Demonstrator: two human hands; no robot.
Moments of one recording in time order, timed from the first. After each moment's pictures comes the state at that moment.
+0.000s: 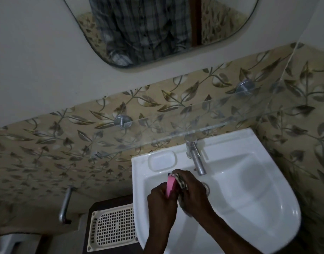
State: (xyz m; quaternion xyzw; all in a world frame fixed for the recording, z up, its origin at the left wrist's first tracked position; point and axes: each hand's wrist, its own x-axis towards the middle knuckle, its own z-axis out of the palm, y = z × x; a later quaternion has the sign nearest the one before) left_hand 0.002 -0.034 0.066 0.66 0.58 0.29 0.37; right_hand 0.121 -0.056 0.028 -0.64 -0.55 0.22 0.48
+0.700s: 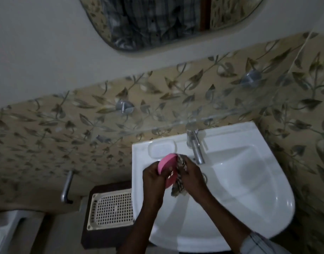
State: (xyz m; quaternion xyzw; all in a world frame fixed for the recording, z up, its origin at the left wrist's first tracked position) left_hand 0.006 -0.013 0.064 0.54 0.55 0.39 0.51; right_hand 0.127 -0.037 0.029 -0.67 -0.49 0.32 0.46
